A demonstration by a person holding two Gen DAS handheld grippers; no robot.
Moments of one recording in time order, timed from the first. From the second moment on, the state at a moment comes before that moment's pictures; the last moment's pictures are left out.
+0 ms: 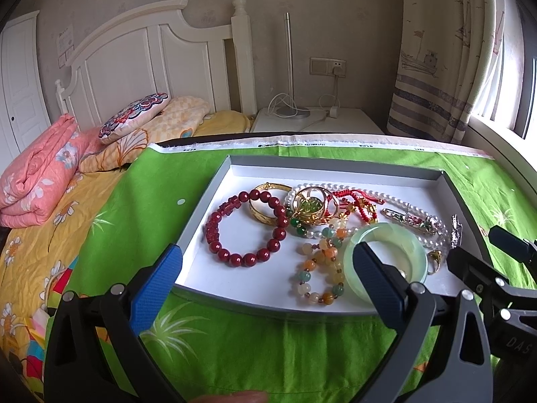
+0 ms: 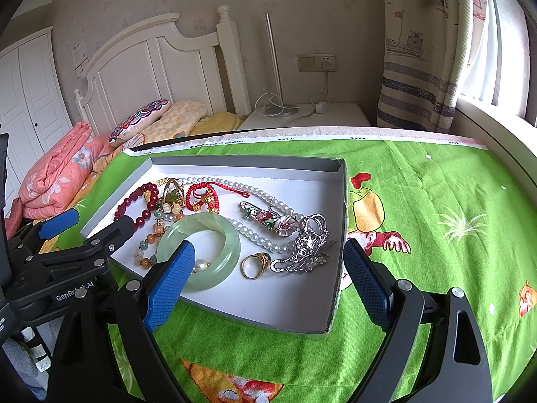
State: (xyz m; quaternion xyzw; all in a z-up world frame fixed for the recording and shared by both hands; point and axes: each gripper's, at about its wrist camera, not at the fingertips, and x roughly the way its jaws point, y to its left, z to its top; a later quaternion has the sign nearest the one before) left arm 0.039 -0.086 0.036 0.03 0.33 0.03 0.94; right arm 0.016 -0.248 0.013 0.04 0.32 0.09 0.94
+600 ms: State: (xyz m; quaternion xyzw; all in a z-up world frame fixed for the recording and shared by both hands) left arm 0.038 -0.080 0.037 0.02 0.37 0.02 0.93; right arm 0.014 -0.250 0.022 0.06 0.34 0.10 0.94
